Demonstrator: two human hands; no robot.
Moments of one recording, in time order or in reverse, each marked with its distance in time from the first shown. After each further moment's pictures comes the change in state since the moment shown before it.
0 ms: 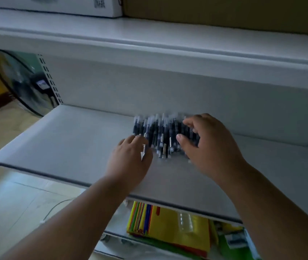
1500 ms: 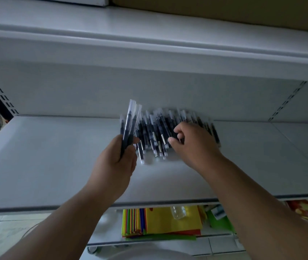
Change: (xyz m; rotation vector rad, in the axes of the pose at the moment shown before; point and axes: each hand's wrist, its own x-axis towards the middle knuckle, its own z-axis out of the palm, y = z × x) left_hand 0.009 -0.030 -0.028 -0.924 -0.225 -0.078; right_hand 0.006 -0.007 0.051 -0.086 -0.071 0.392
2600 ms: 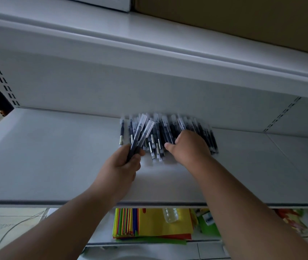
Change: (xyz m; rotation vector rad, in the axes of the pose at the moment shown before) left_hand -0.006 -0.020 0.000 -0.221 -0.096 -0.162; right_hand 0.018 -0.020 0.011 -0.144 -0.137 0.324
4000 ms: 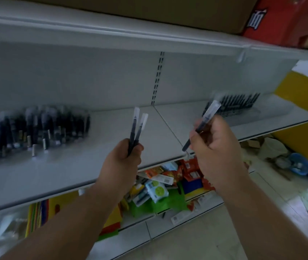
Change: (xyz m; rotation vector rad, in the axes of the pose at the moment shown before) left_hand -0.039 -0.009 0.337 0.115 -0.188 -0.017; right_hand -0.128 0.333 -0.143 0.591 0.556 -0.049
